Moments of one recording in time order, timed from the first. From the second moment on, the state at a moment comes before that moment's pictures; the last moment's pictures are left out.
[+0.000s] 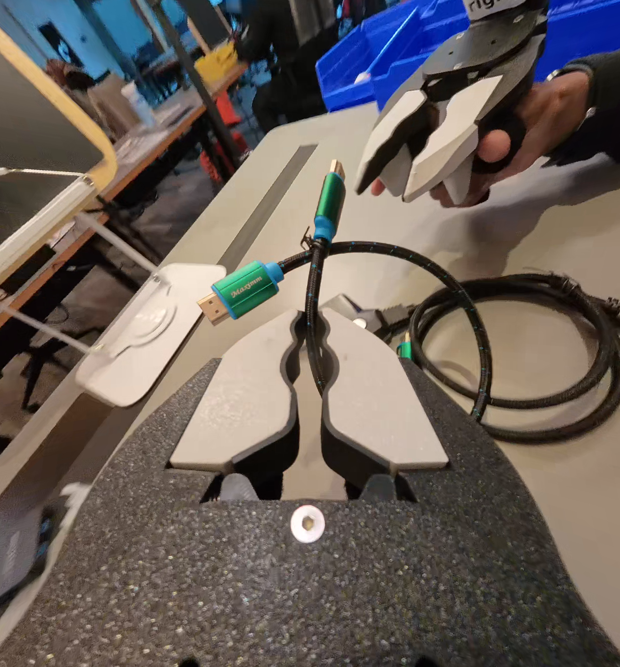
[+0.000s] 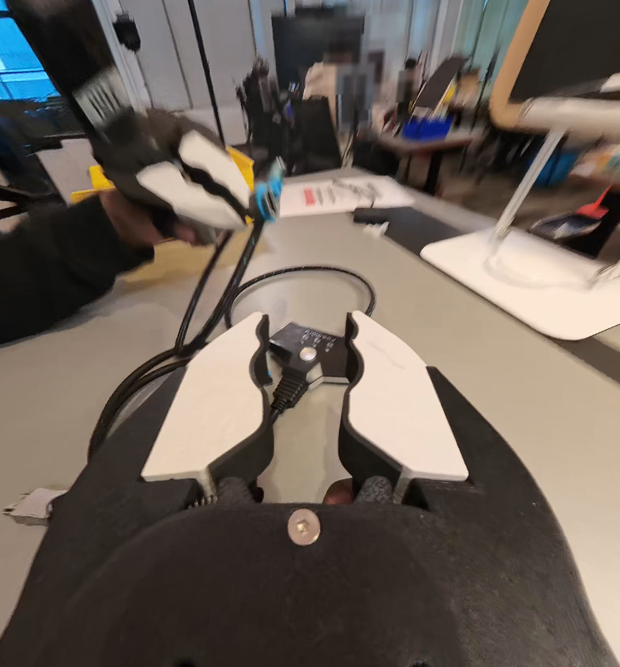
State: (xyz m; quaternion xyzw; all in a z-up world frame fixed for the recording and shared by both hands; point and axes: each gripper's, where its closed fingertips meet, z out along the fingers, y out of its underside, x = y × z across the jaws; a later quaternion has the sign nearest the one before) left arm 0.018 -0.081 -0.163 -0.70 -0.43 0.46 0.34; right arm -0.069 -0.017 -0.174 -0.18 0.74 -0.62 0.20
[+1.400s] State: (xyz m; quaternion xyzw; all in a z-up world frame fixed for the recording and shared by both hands) left arm 0.023 0.000 -0.169 -0.56 -0.43 0.12 0.70; right arm 0.026 0.024 -0.158 -0.39 0.61 -0.66 0.19
